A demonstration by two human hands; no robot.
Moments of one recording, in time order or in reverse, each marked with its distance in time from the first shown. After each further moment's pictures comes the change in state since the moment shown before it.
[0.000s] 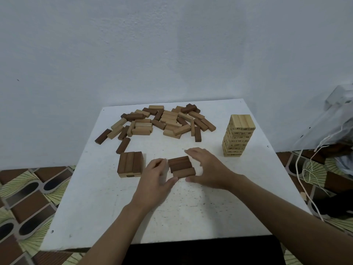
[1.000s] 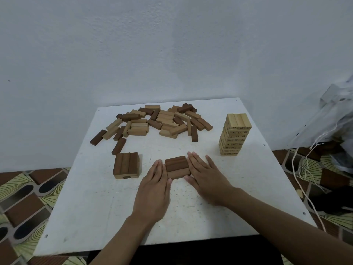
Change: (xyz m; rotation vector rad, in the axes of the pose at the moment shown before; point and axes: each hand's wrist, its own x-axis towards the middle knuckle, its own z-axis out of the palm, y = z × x) left_hand -0.012 -0.023 0.035 0.503 -0.004 0.129; right_hand -0.019 0.013 0.036 -0.536 -0.084 0.024
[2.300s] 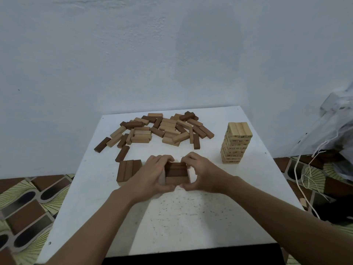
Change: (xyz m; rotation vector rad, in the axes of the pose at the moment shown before) left_hand 0.051 -0.018 -0.079 -0.358 -0.231 0.200; right_hand 0.022 -0.001 -0.054 0.501 0.155 -0.188
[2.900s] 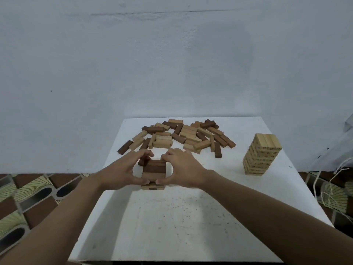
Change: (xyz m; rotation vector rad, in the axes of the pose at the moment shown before) left_hand -0.043 -0.099 -0.096 -0.103 -0.052 -0.096; right_hand 0.099 -0.087 0.029 -0.241 -0.059 0.002
